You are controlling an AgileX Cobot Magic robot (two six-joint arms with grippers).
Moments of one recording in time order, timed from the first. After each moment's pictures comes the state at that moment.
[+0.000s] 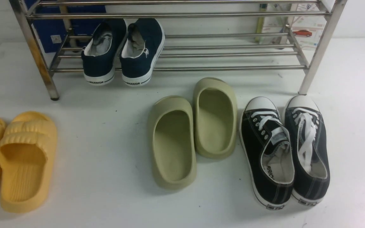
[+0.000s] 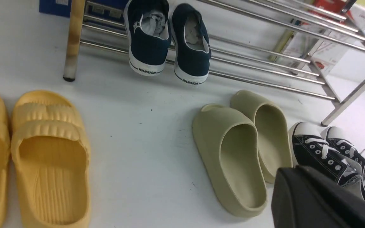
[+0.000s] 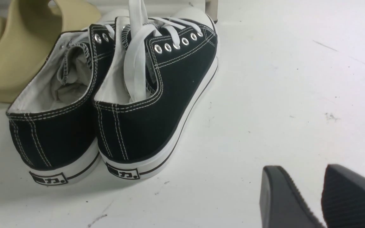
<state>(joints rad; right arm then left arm) 0.13 -0.01 0.02 -0.15 0.39 0.25 -0.25 0.22 -0.72 -0.03 0.84 -0.37</state>
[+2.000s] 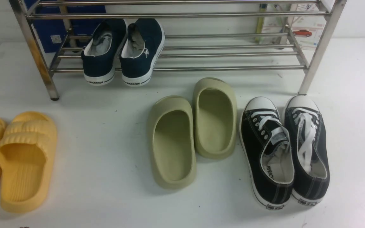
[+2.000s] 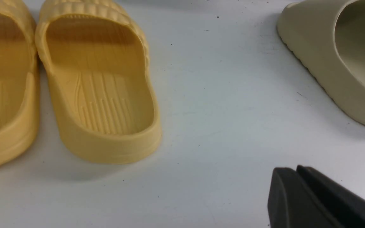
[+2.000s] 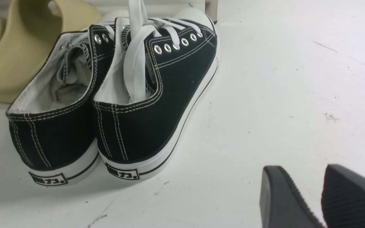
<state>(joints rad) 0.13 -0.01 0.02 -0.15 0.39 0.25 -0.17 -0.01 0.03 0.01 0.41 -0.20</state>
